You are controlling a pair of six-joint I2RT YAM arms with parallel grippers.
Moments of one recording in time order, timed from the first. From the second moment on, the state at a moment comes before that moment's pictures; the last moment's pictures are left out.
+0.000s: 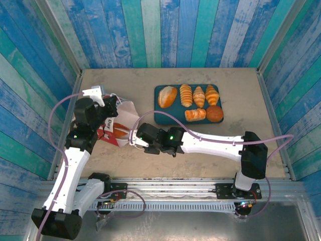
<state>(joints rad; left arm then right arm) -0.14 0.84 0.84 -0.28 0.18 -0.36 1.23 1.72 1.39 -0.60 0.28 -0.32</state>
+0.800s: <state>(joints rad) -0.14 0.81 0.85 -0.38 0.19 -0.29 1.04 1.95 1.68 -0.79 -0.01 -0.39</state>
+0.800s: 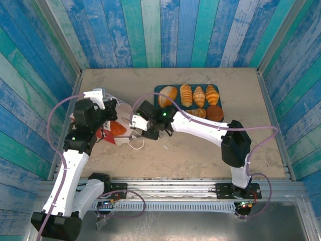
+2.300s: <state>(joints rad) -0.14 0.81 0.83 -0.36 0.21 -0.29 1.01 2.24 1.75 -0.82 -0.02 -0.43</state>
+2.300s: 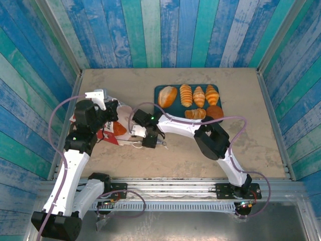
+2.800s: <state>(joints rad) -0.14 0.81 0.83 -0.36 0.22 -0.29 1.01 2.19 1.69 -0.82 -0.06 -0.41</state>
